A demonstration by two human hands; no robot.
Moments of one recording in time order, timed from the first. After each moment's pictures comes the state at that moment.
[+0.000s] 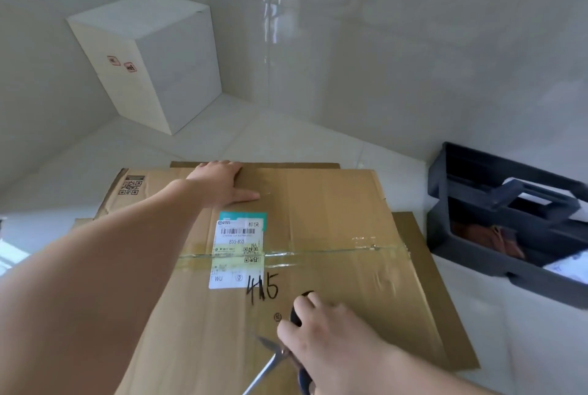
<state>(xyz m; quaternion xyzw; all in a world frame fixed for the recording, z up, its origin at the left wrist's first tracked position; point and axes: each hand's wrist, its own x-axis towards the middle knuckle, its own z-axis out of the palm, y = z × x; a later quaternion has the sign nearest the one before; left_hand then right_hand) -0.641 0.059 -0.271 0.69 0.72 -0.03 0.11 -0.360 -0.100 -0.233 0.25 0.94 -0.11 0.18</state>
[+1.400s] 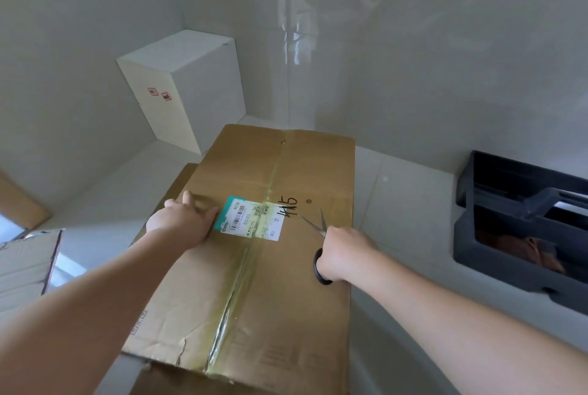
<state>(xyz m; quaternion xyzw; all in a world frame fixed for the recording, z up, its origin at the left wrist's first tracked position) -0.684 -0.021 -0.273 0.42 0.90 -0.09 0.07 -0.398 0.007 -0.231 0.58 0.77 -0.20 0.16</state>
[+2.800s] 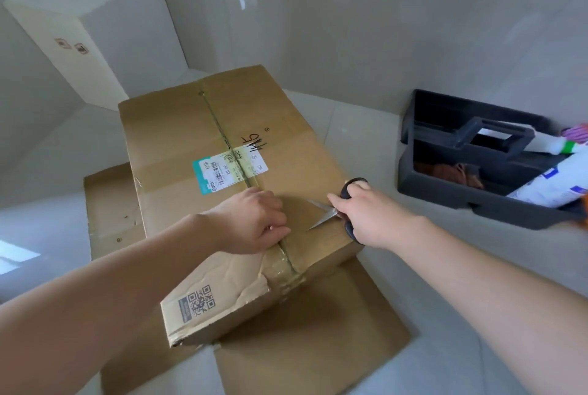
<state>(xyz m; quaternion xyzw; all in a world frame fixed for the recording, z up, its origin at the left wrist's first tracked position) -0.511 -0.053 -0.249 0.91 0.40 0.05 0.10 -0.258 -0.018 -0.254 0.45 0.88 -0.05 0.12</state>
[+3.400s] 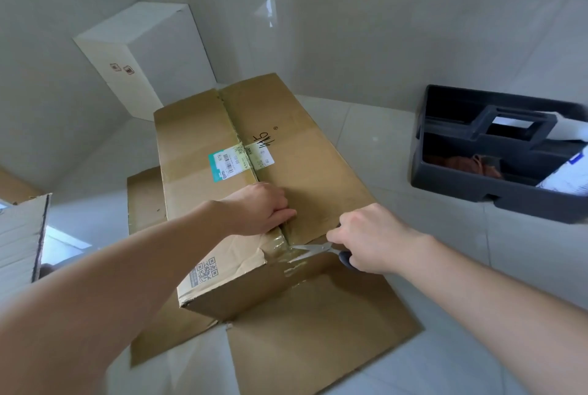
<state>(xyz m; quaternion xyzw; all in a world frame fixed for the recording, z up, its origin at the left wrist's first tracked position) -0.491 -0.068 -0.251 0.85 0.51 -0.04 0.11 -0.248 -0.088 -0.231 0.31 0.94 -0.01 0.11</state>
